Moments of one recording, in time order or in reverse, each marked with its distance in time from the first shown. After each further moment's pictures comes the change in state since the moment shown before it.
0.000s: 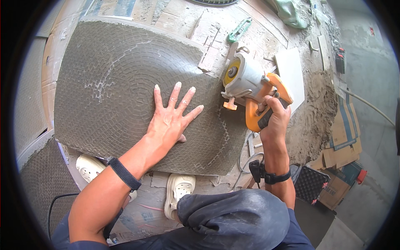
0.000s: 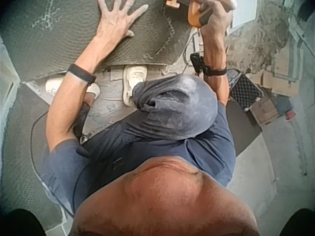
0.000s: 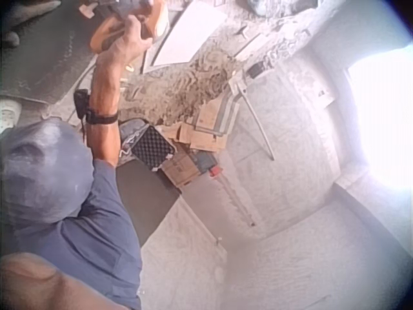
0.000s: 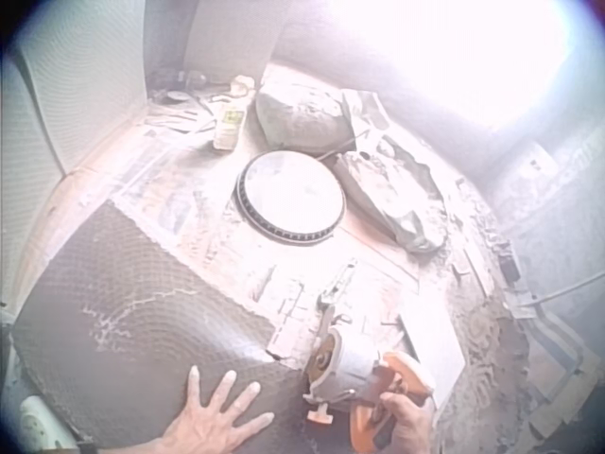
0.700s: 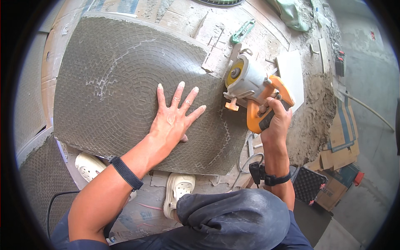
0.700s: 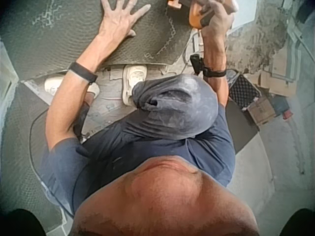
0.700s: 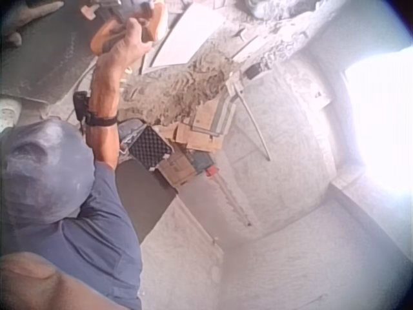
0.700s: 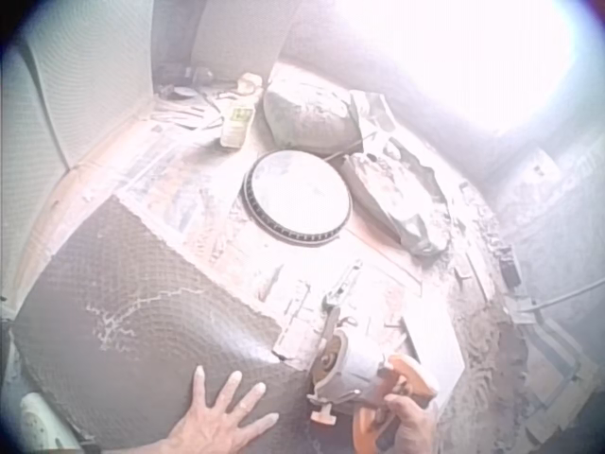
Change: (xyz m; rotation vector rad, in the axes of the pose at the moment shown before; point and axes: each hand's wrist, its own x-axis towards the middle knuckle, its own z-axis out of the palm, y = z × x) left_hand 0.000 -0.001 0.001 0.023 -0.003 0.007; right_hand -0.002 0.001 0.003 0.001 0.014 -0.009
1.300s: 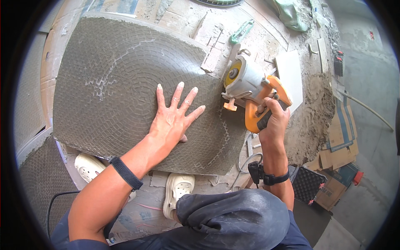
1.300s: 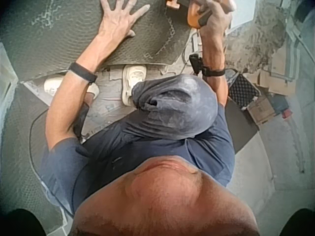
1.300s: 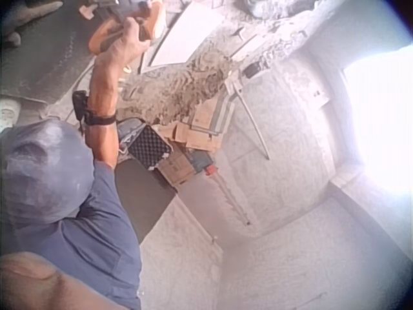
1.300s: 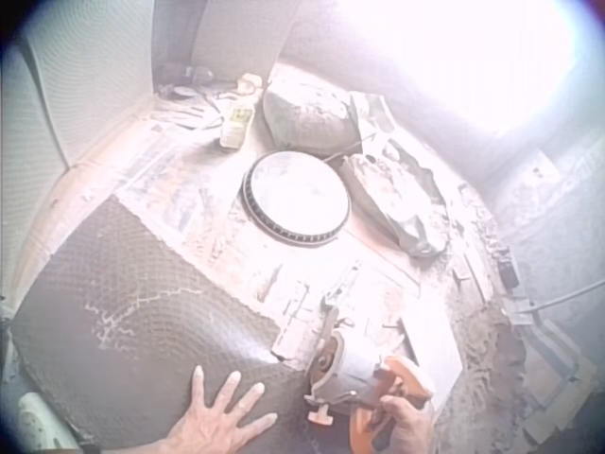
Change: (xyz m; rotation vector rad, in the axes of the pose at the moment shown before) left_hand -0.001 0.000 0.000 -0.005 -0.003 0.001; right_hand -0.001 0.002 0.001 -0.022 -0.004 -0.002
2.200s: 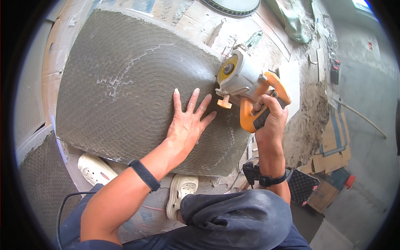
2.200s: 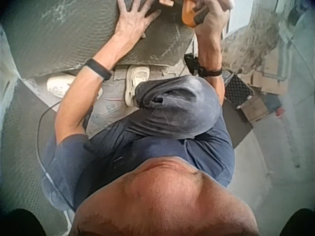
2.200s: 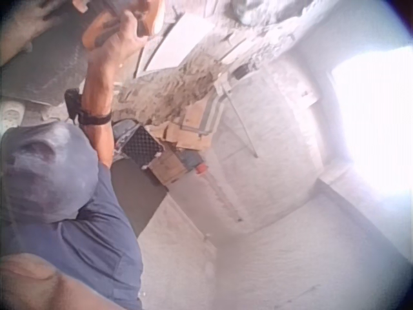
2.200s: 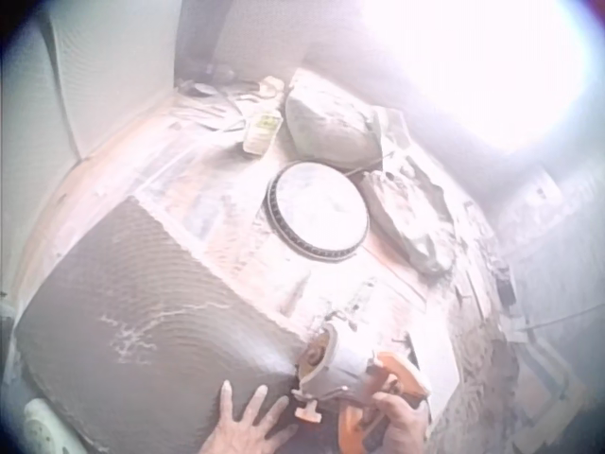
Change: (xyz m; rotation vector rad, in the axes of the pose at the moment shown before) left_hand -0.001 -0.003 0.016 -0.006 0.107 -0.021; right_hand -0.016 -0.019 0.067 0.013 -0.044 0.013
